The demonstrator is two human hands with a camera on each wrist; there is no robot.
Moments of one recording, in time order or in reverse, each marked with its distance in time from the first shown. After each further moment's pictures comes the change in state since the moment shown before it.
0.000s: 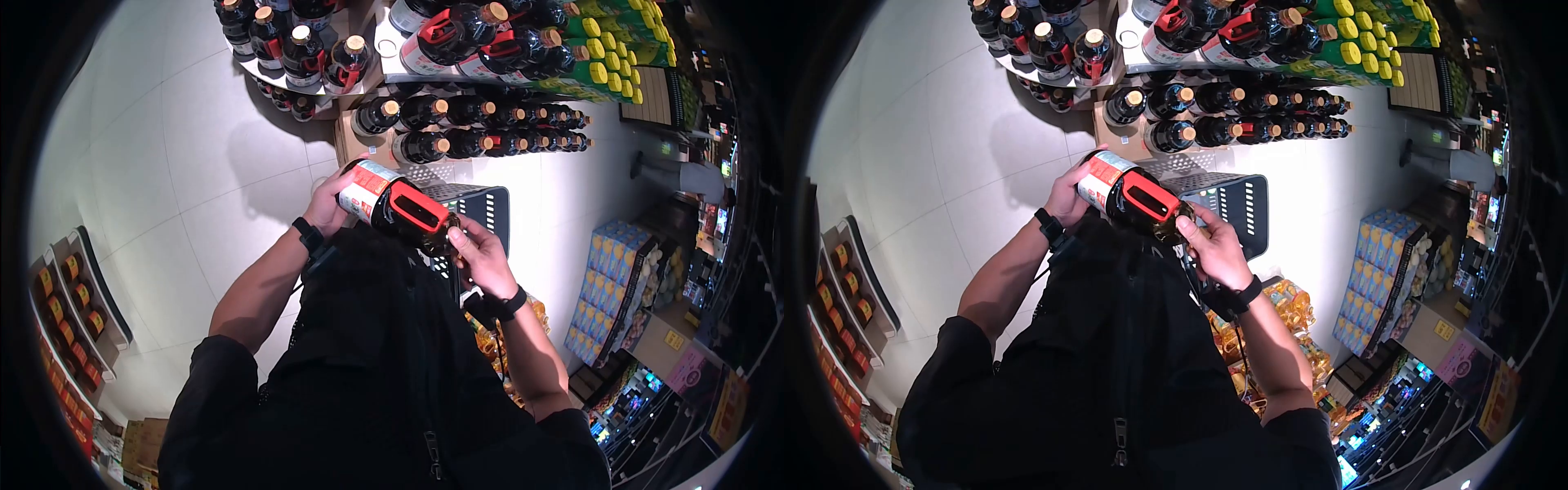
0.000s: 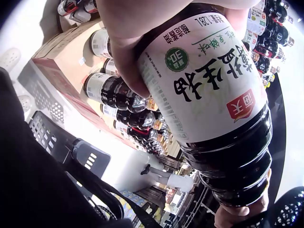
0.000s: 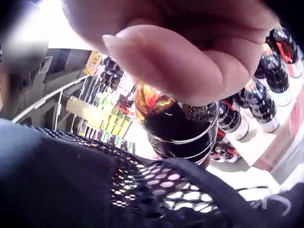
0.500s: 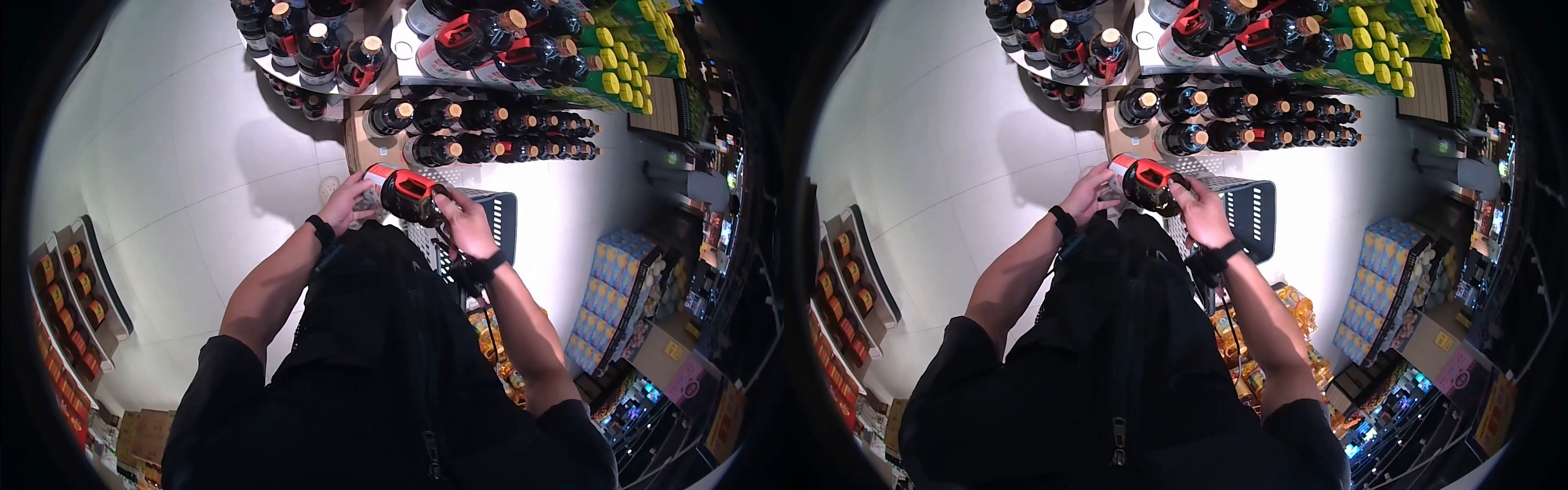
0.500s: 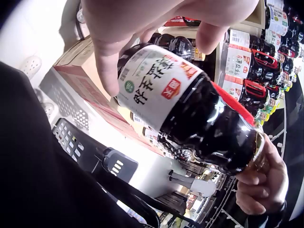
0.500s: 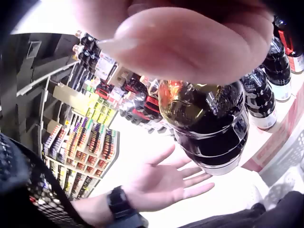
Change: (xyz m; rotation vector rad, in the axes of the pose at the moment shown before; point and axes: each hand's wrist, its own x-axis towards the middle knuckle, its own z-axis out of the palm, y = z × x) left_hand 0.002 -0.022 -0.038 0.194 0.263 -0.292; right_hand 0.069 -0.001 0.031 -0.114 0.081 0.007
